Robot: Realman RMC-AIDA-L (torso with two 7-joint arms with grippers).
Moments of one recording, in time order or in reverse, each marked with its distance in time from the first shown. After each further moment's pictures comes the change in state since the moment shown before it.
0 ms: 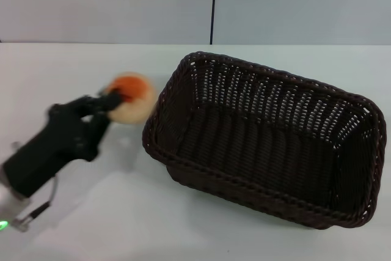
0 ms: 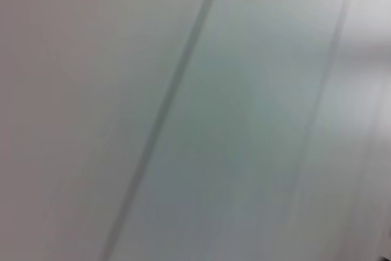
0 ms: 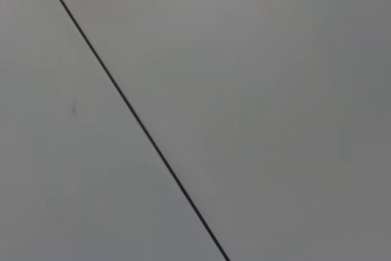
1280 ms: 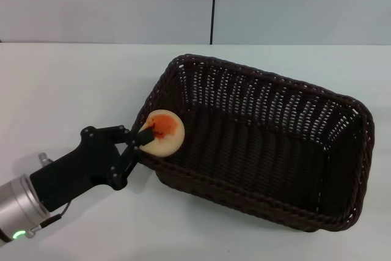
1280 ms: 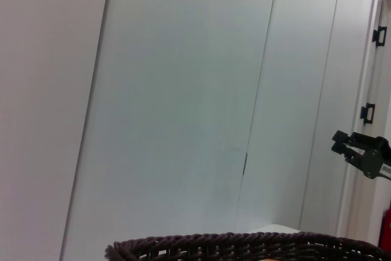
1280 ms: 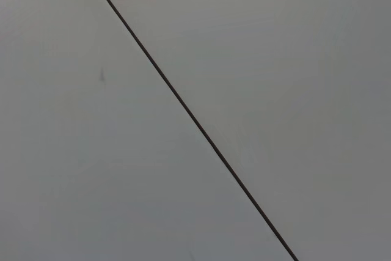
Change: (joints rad) left arm -0.032 0.003 0.195 0.021 -0.008 -0.142 0.132; right arm 0.044 0.000 -0.026 0.037 -0.038 0.001 0.000
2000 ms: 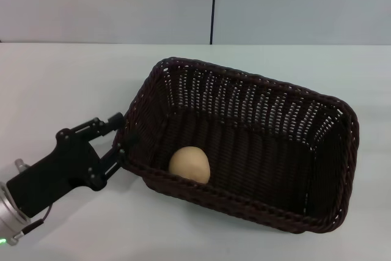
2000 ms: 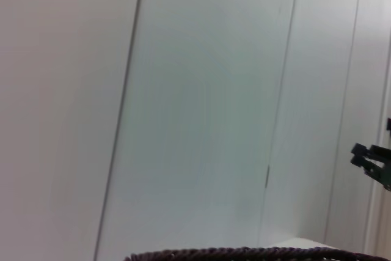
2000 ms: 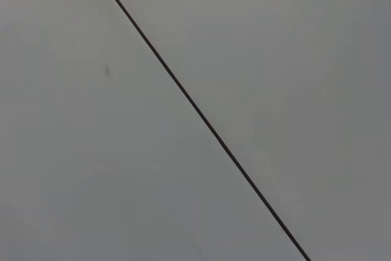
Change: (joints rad) left arm 0.052 -0.001 -0.054 0.039 -0.004 0.055 0.003; right arm 0.008 0.000 0.000 0.006 -0.012 0.000 0.000
